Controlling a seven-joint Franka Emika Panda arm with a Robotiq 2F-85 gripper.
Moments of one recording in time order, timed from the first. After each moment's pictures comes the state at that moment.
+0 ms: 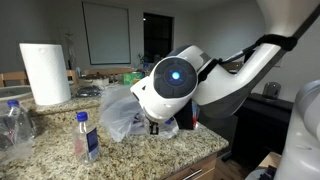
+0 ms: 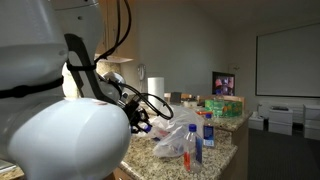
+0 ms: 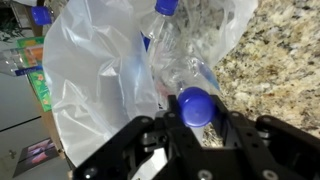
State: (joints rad) arm 0.27 -0.30 0.41 -2.77 -1.37 2.47 0.85
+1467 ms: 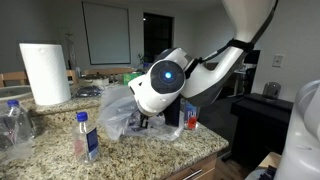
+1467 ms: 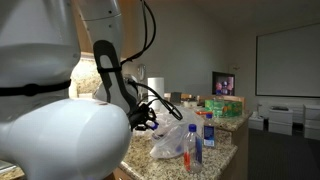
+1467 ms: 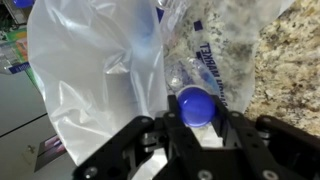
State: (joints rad) arm 0.28 -0.15 0.27 -2.64 -1.67 2.54 1.09
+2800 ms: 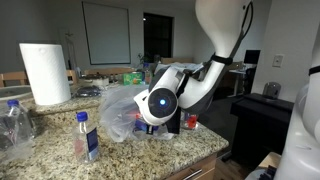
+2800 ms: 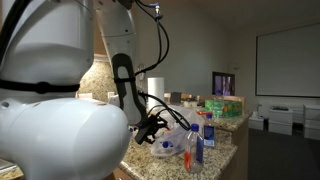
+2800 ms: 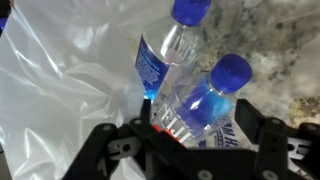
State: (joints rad) arm 0.25 0.05 0.23 -2.59 -1.83 2.40 1.22
